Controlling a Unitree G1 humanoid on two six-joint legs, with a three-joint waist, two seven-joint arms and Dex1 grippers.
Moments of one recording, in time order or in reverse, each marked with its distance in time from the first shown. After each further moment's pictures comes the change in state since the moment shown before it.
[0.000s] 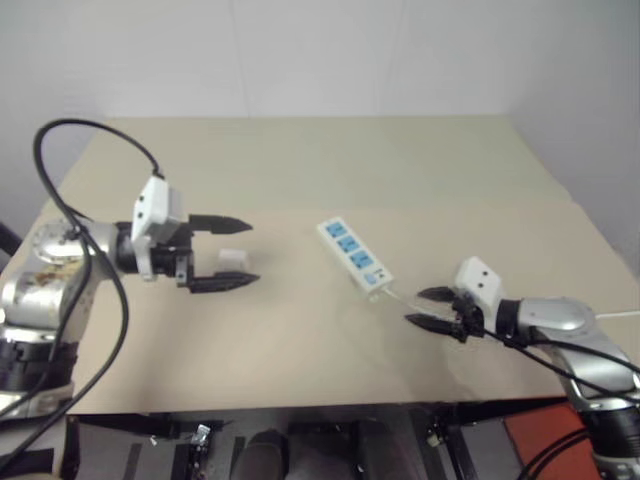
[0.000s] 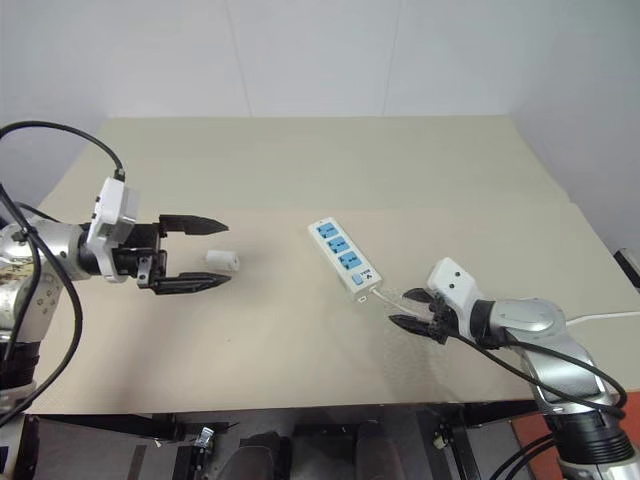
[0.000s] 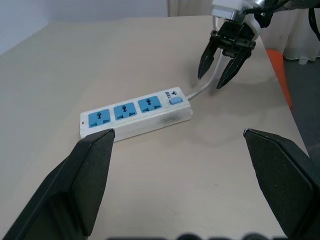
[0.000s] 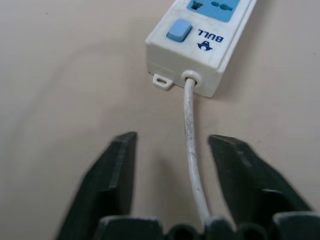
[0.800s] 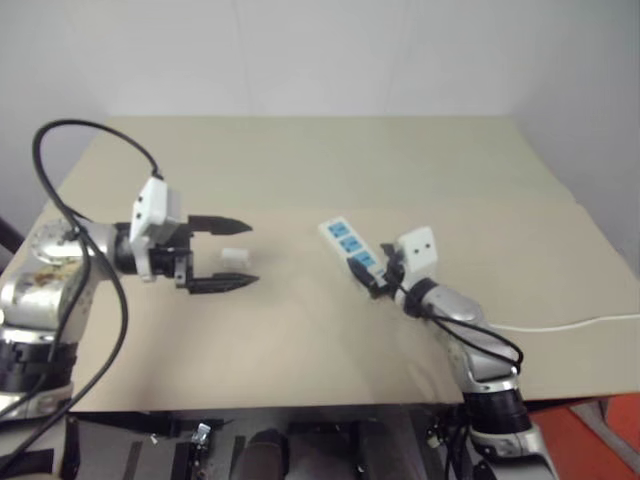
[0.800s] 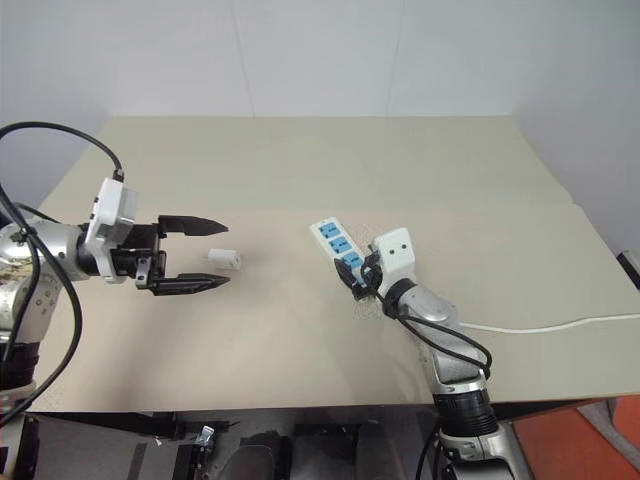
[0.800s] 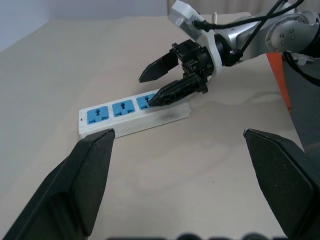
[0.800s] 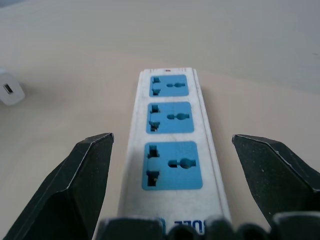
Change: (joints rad) left arm 0.005 0.000 0.009 -0.006 -0.004 0.006 -0.001; right arm -0.154 0.538 0.104 0.081 -0.104 -0.009 -0.614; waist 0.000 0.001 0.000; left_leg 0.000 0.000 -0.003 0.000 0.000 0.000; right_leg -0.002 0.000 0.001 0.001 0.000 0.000
